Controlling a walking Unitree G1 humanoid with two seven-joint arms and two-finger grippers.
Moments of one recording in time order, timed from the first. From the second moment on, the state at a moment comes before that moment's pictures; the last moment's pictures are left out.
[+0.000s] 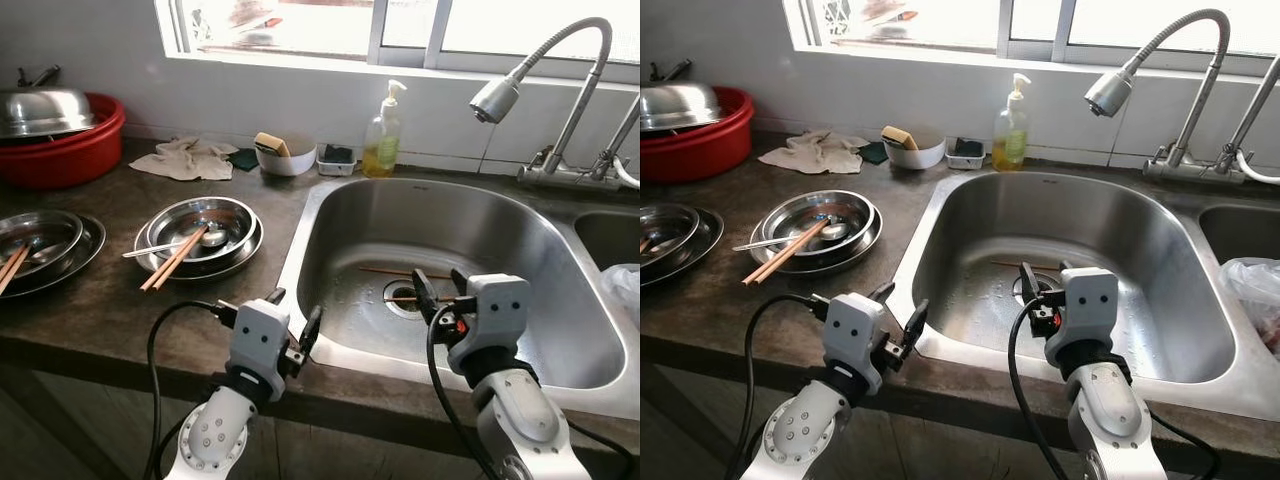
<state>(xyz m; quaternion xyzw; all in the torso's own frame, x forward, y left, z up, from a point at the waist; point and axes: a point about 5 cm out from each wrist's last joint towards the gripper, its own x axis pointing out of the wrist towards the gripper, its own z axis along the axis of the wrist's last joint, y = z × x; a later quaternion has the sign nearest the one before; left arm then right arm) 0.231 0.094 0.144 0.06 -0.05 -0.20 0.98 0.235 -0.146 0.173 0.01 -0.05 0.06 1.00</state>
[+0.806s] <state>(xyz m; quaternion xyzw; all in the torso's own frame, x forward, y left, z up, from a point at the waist) 0.223 0.093 0.137 0.06 -0.04 -0.20 0.98 0.223 -0.130 0.167 0.02 -0.04 0.16 0.99</state>
